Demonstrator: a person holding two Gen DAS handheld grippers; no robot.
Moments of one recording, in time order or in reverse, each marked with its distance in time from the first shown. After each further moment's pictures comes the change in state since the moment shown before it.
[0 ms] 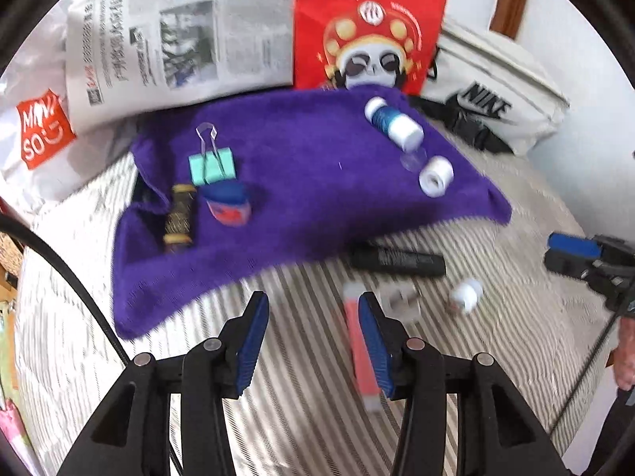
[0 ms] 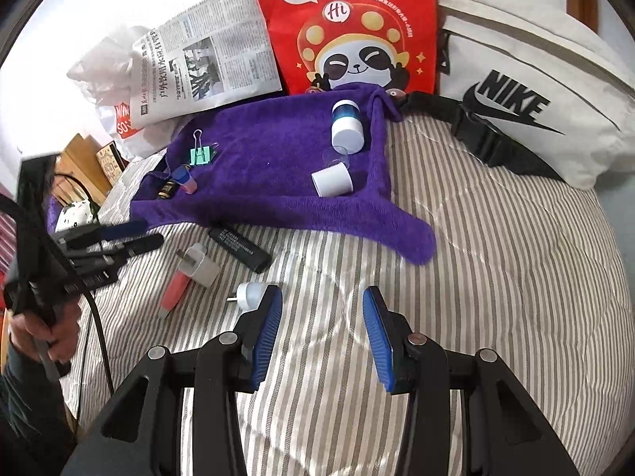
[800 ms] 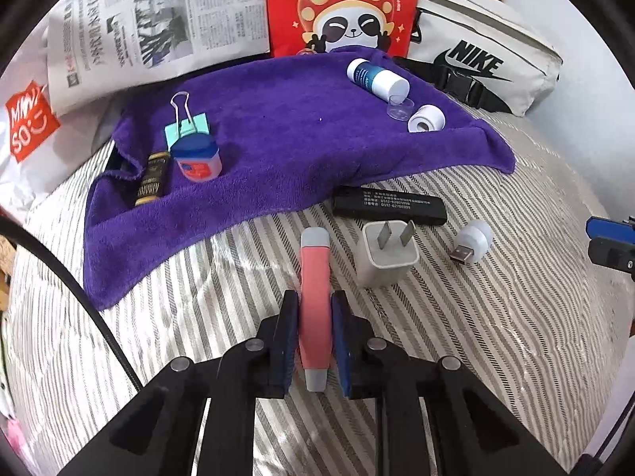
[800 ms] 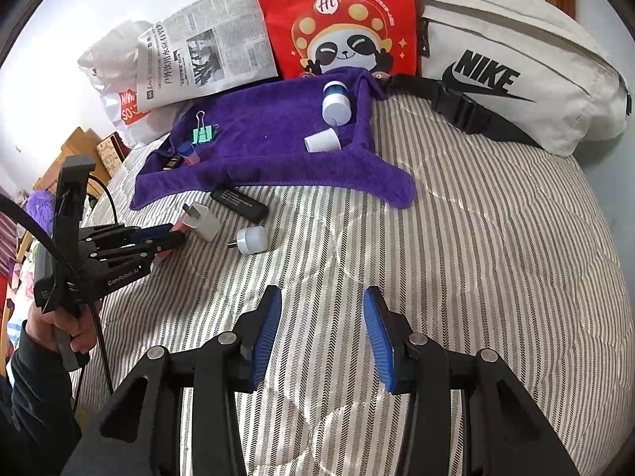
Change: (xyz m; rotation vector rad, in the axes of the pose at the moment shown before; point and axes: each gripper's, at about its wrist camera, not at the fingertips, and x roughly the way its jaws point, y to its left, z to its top) left arm 0.018 -0.020 -0.024 0.079 0.013 0.035; right arm -0.015 -0.009 -0.037 0.010 0.026 -0.015
